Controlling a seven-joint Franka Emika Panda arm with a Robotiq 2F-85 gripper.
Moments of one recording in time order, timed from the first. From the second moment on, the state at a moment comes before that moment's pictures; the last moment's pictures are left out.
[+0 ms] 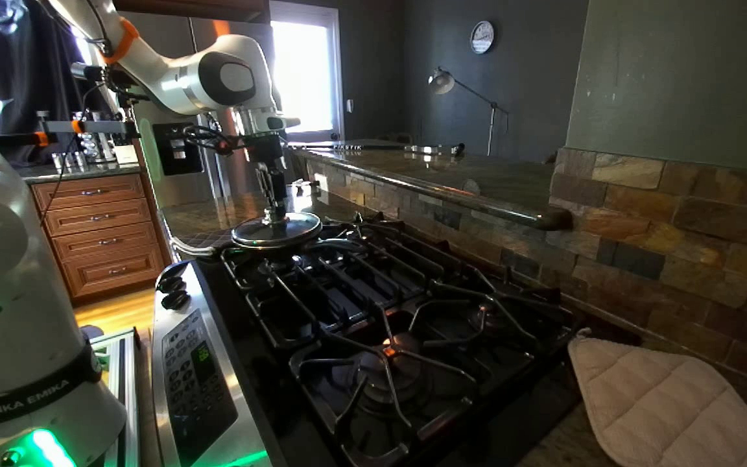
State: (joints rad) arm 0.18 -0.28 0.34 -2.53 -0.06 2.31 0.59
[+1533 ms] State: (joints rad) arm 0.16 -0.30 0.31 -2.47 -0.07 2.35 0.59
